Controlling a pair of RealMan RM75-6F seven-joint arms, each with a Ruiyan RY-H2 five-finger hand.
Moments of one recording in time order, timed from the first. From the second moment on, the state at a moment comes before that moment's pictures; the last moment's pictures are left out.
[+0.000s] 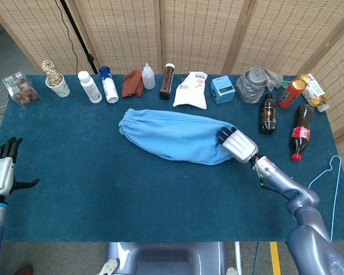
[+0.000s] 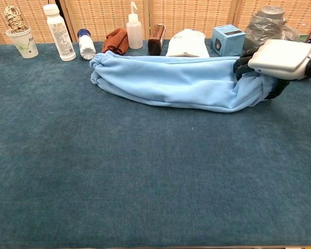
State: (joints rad) left arm -0.31 -1.06 -0.16 -1.90 0.92 1.32 0.25; right arm 0.80 -1.85 -0.16 -0.14 -1.77 1.16 0.37
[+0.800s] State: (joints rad) left arm -0.30 -1.05 -0.15 -1.92 0.96 1.32 0.24; right arm 0.68 -1.78 -0.15 -0.11 -1.74 1.33 0.51
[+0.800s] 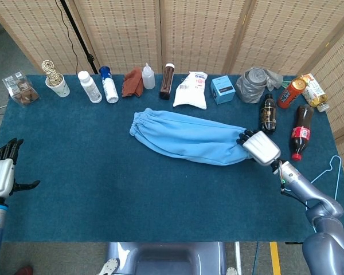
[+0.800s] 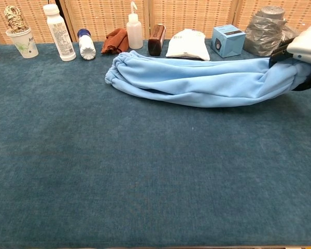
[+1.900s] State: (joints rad) left arm -0.30 -1.03 -0.16 -1.88 0.93 1.24 0.20; right arm 1.02 -1.81 -0.10 -0.31 -1.75 1.30 0.42
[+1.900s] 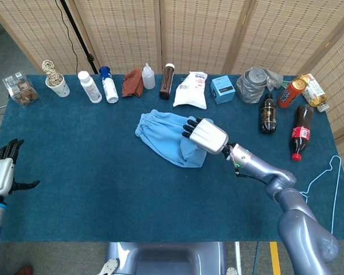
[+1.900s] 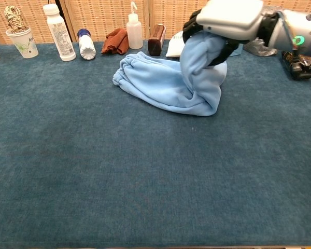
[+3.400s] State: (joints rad) left arm -0.33 -1.05 -0.14 -1.82 1.04 1.19 0.16; right arm 1.07 -1.74 0.26 -0.85 -1.39 1.03 0.20
